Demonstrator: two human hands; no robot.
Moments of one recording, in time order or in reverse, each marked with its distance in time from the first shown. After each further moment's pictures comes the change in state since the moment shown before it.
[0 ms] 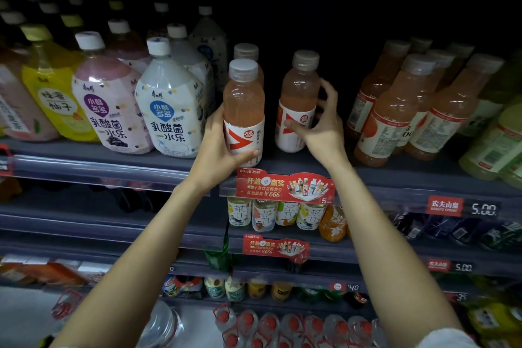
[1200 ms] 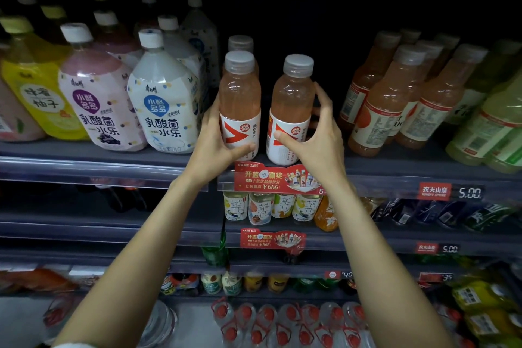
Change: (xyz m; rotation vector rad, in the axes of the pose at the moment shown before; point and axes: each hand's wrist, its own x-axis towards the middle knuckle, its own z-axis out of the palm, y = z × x) left_hand 0.002 -0.002 -0.002 -0.056 -0.032 0.016; right_hand -0.050 -0.026 -0.001 -0.198 0.062 -0.046
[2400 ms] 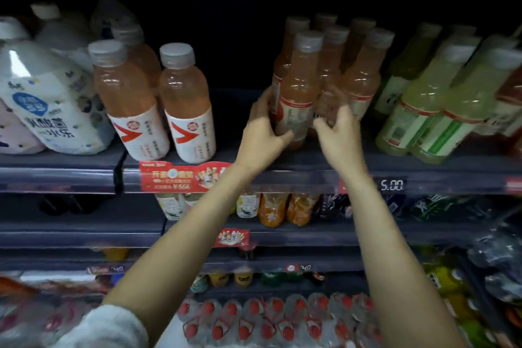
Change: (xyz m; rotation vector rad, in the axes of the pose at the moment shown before) left_hand 0.022 0.123 0.207 -0.063 -0.074 -0.004; right_hand 0.031 0.101 -0.145 0.048 -0.007 0.176
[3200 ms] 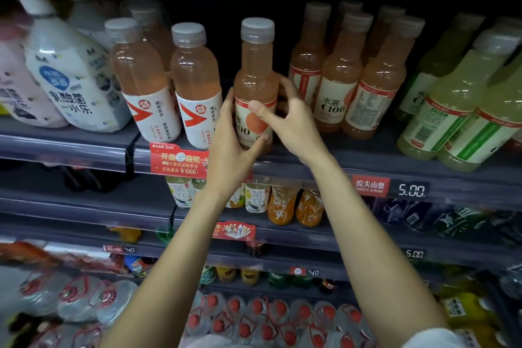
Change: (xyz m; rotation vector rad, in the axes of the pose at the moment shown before) left_hand -0.054 -0.030 -0.031 0.038 0.313 0.061; right_hand 0.003 -0.020 0.065 0.318 -0.351 -0.192
